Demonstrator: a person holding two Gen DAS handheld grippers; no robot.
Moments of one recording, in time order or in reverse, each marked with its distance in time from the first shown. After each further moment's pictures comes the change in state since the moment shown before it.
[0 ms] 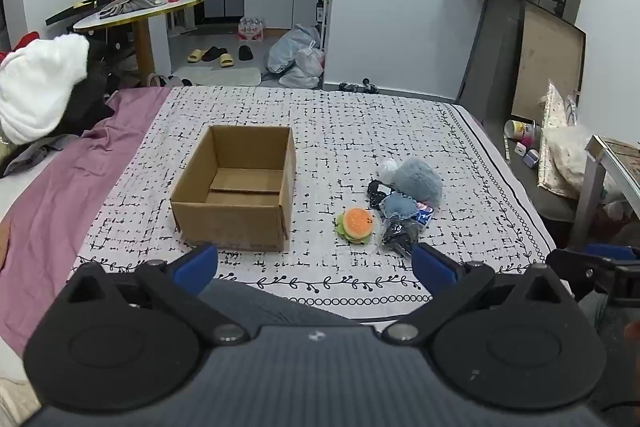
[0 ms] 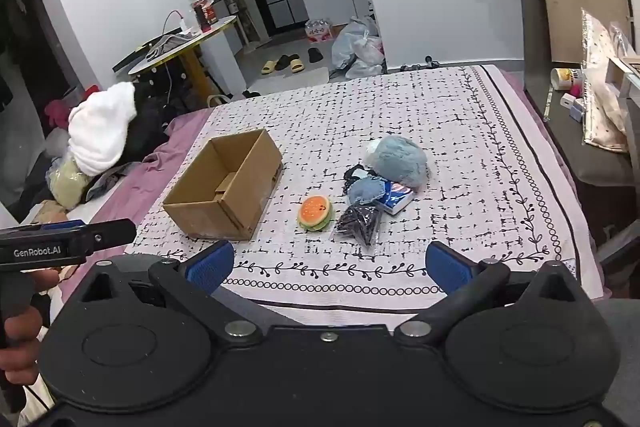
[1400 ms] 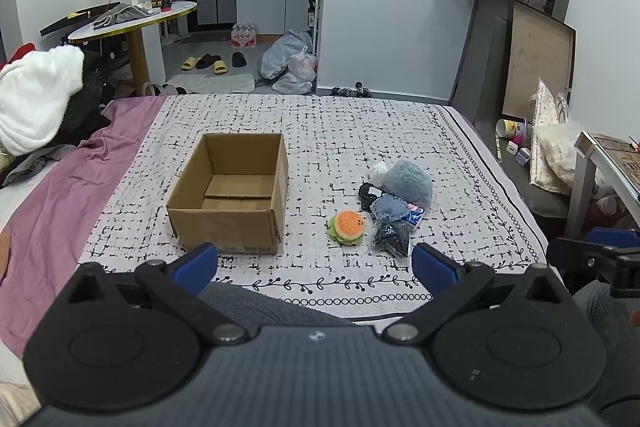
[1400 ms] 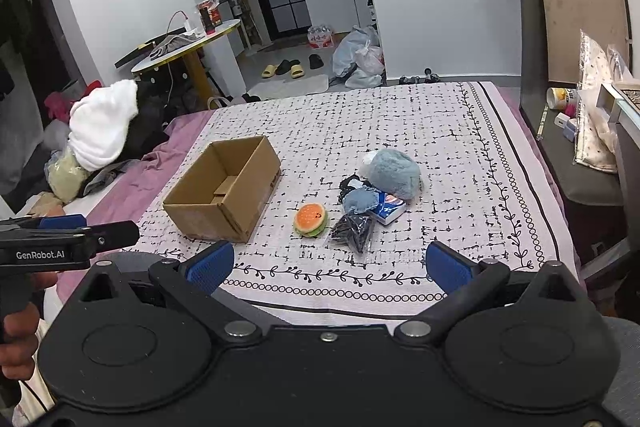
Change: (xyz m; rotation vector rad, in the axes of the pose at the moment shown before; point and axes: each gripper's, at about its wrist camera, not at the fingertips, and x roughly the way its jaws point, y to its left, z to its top) left arm -0.014 -0.012 -0.001 0.033 -0.025 -0.019; right arm -0.018 0.003 0.007 -0.045 -0.008 -0.024
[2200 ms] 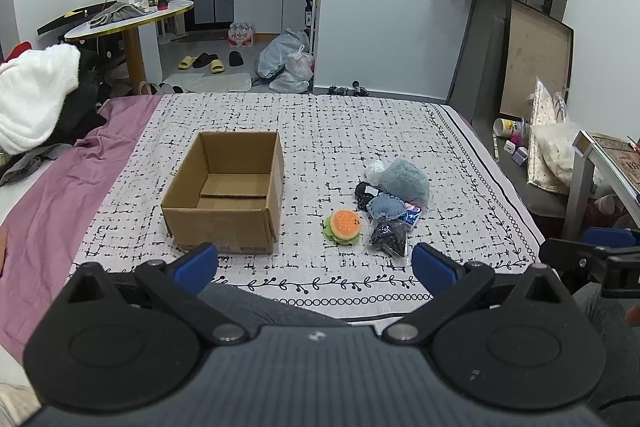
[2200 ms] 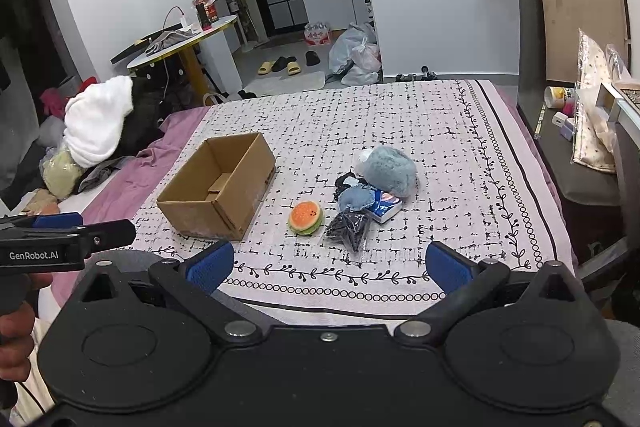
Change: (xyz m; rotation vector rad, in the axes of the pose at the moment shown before) left arm 0.005 -0.004 -0.002 0.000 0.002 -0.008; right arm 0.004 0.002 -0.003 -0.007 0.007 -0.012
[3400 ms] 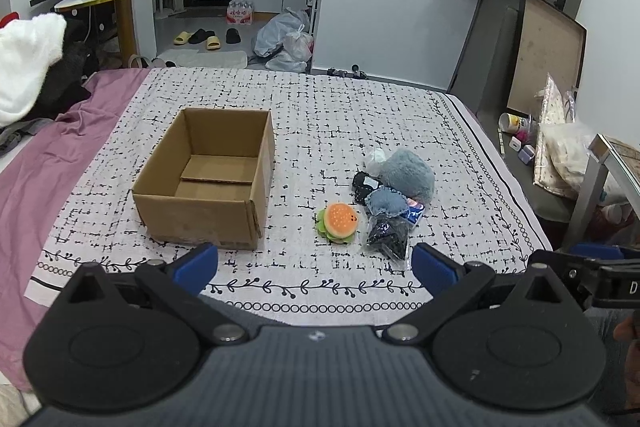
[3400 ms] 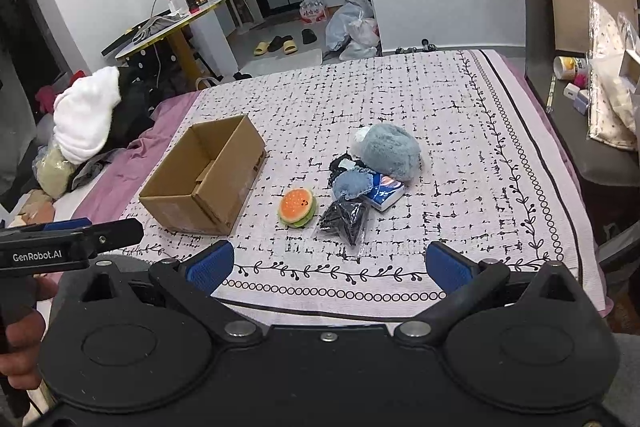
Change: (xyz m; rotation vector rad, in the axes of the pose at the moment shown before) left arm 0.059 0.002 0.005 -0.054 0.057 -0.027; right arm 0.050 -0.018 0.005 0.048 0.073 0.017
